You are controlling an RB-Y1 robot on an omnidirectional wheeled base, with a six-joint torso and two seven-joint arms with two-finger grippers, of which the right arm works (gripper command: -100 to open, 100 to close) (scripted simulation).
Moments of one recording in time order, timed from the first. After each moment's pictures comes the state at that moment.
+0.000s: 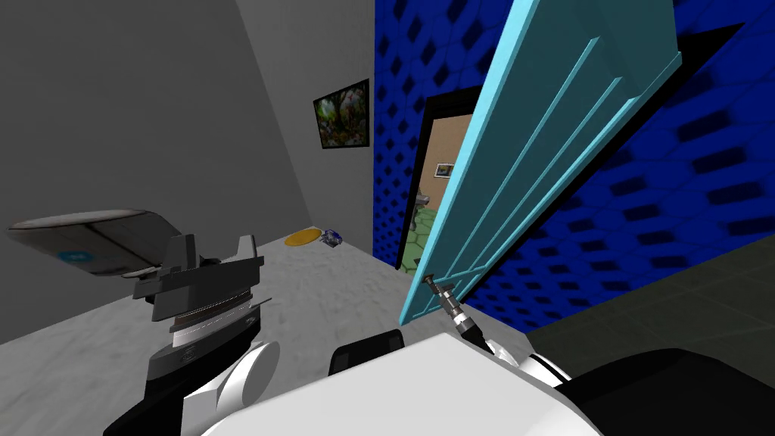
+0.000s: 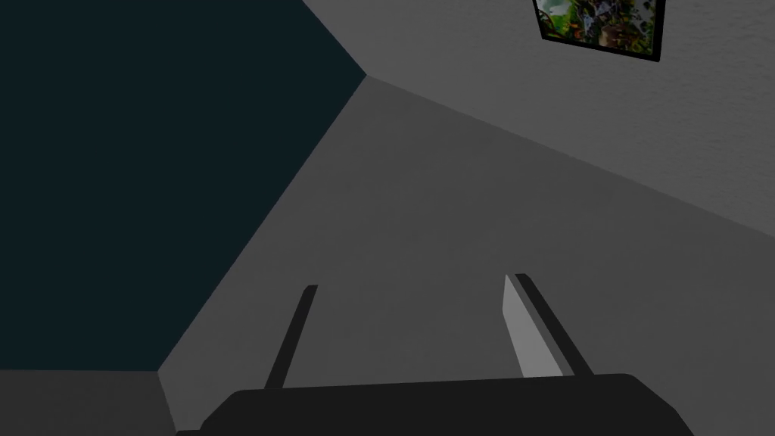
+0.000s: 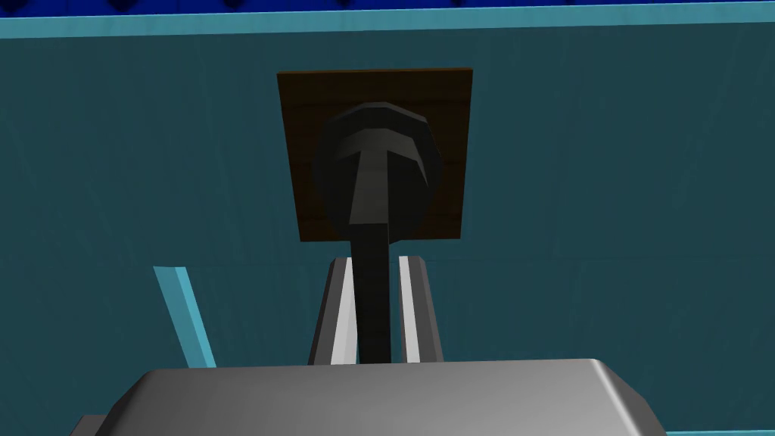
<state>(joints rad) 0.05 -0.49 0.11 -0.36 -0.02 -1.31 -0.47</state>
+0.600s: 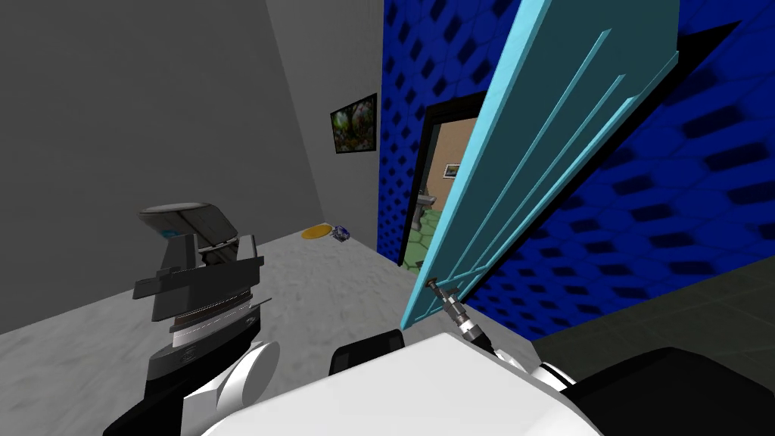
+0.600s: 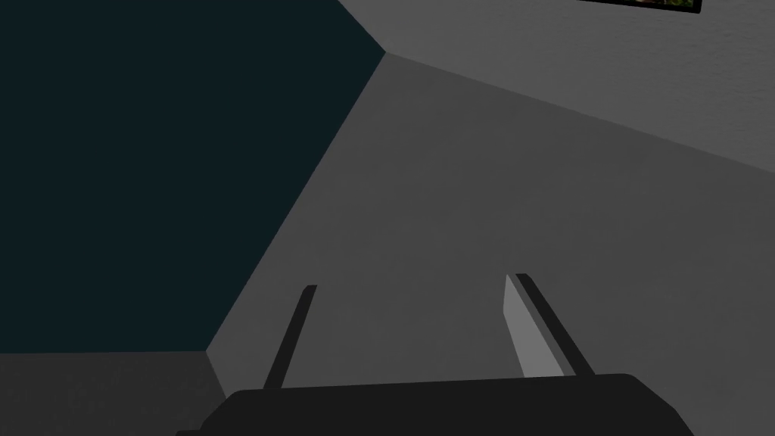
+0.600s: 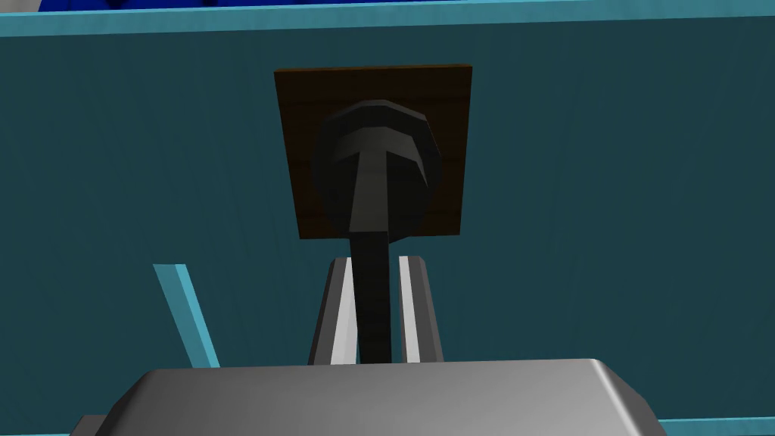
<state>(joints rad) 0.10 -0.50 0.11 -0.36 -0.03 -1.36 -0.48</state>
